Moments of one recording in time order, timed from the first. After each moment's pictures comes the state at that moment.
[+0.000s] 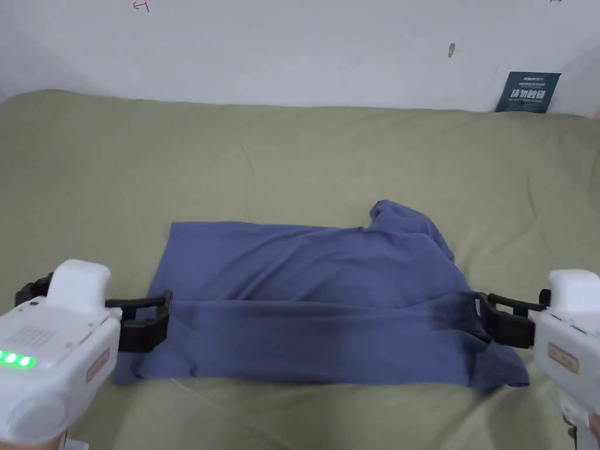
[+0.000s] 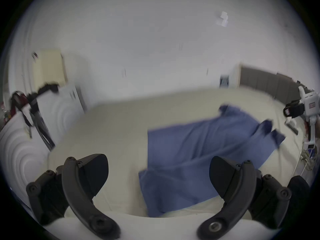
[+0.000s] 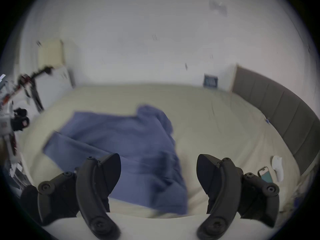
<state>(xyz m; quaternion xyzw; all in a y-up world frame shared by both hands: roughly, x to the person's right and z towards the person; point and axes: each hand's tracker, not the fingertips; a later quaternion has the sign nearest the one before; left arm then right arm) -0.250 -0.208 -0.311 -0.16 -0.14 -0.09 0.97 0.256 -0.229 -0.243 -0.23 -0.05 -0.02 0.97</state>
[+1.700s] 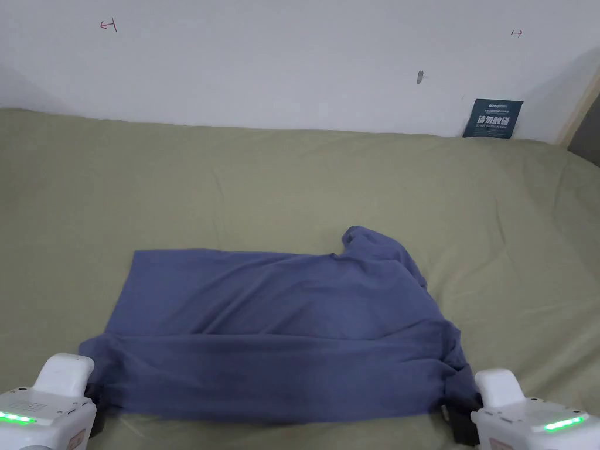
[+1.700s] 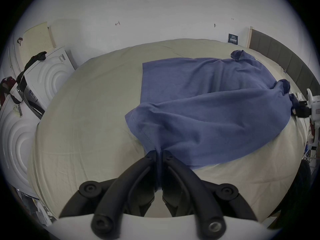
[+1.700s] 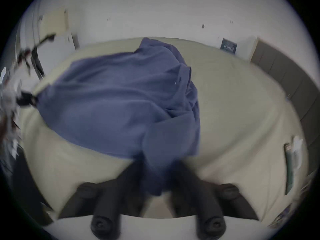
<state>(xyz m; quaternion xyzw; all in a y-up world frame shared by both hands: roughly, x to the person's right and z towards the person) -0.250 -0.307 -0.382 -0.42 -0.11 -0.12 0.89 0.288 -0.347 -0.272 -0.42 0.02 -0.04 0.91</state>
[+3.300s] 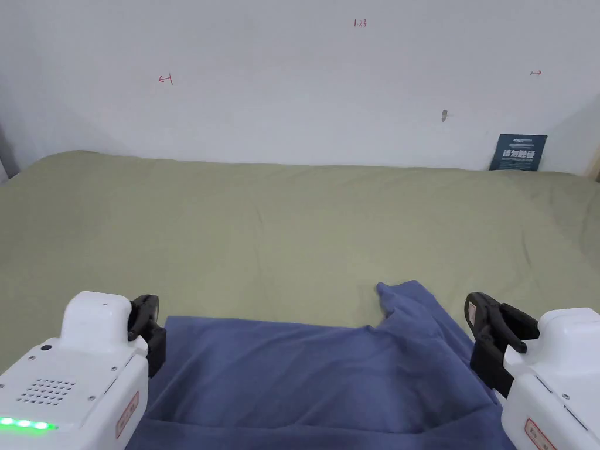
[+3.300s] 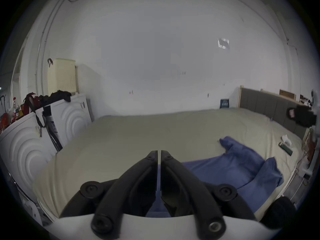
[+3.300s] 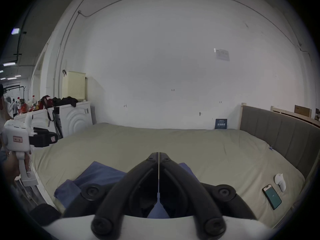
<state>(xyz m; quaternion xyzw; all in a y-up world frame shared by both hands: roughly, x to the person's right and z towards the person) -0.241 -0.172 -0.299 -0.17 -0.11 -0.05 0.98 0.155 -0.156 -0.192 -0.07 -0.02 -0.01 1.00</state>
